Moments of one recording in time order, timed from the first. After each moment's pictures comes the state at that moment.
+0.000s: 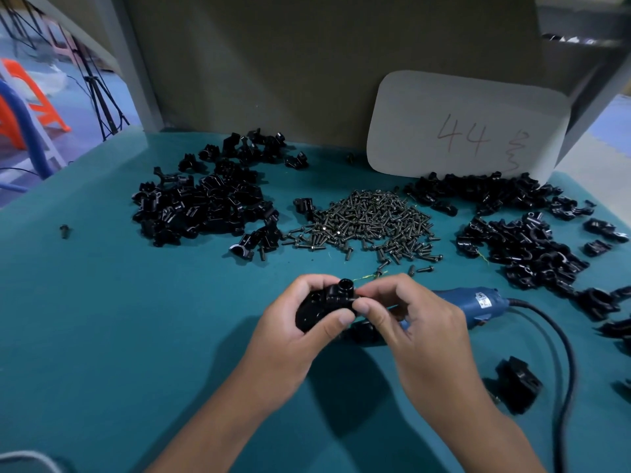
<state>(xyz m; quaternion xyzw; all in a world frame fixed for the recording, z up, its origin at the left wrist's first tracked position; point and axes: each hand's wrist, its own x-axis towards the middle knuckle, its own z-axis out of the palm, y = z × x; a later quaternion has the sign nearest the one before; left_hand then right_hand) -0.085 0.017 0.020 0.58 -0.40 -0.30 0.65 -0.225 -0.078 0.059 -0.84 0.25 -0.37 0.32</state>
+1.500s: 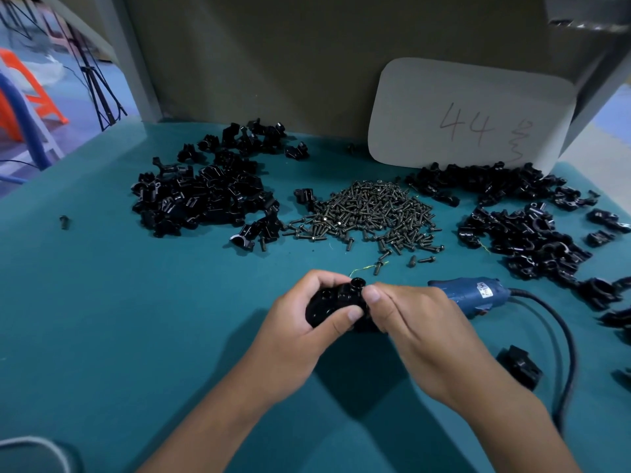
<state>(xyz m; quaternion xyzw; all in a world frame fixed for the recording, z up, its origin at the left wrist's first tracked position) -0.088 0.015 0.016 0.58 -0.45 -0.30 0.61 -0.236 -0.092 0.065 -0.93 0.23 -0.17 0.22</state>
